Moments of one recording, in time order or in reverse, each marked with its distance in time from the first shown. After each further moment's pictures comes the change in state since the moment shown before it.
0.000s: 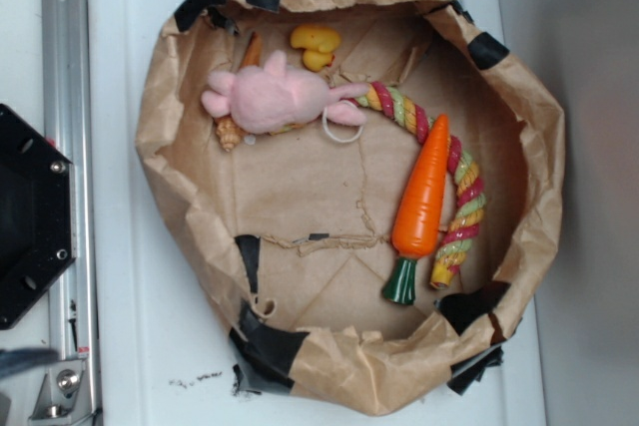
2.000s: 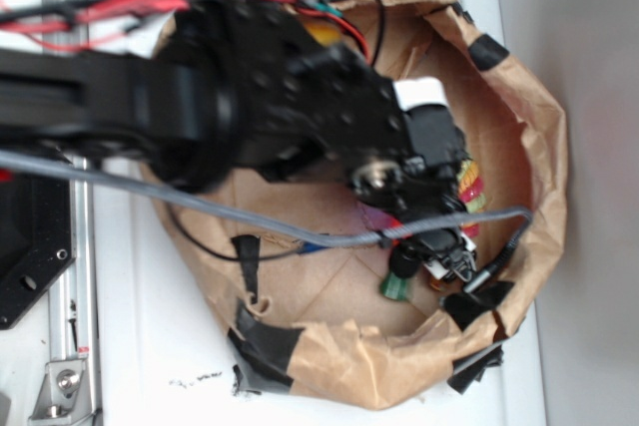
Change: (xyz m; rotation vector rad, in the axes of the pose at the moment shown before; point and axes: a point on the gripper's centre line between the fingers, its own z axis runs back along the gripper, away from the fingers) arm 0.160 -0.018 -0.229 -0.125 -0.102 0.542
